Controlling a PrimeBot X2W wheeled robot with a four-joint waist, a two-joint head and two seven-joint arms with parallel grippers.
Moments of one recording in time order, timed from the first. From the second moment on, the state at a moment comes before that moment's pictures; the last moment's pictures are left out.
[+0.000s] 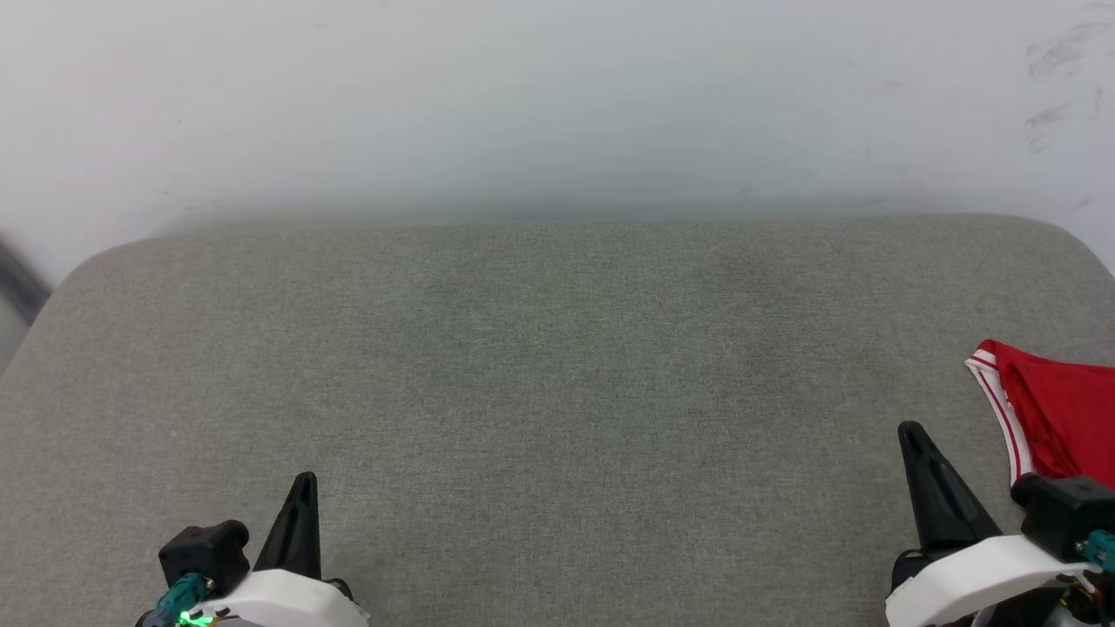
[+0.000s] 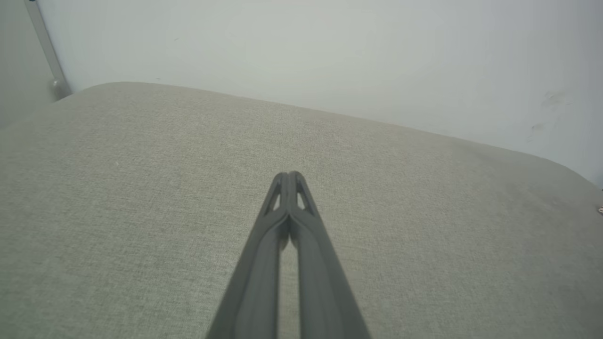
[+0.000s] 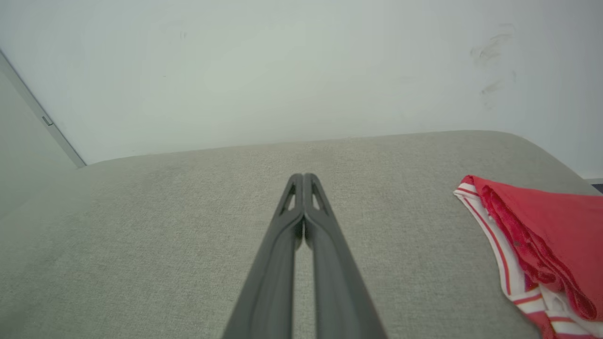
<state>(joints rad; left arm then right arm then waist) 0.00 0.33 -0.29 0.19 -0.59 0.16 -0.24 0.08 -0.06 -0.03 -0.08 0.20 0.13 0.04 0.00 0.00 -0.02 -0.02</state>
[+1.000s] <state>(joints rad) -0.03 0.23 -0.15 0.22 -0.97 0.05 -0.11 0.02 -0.06 -0.06 0.04 0.72 0.13 0.06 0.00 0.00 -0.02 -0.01</state>
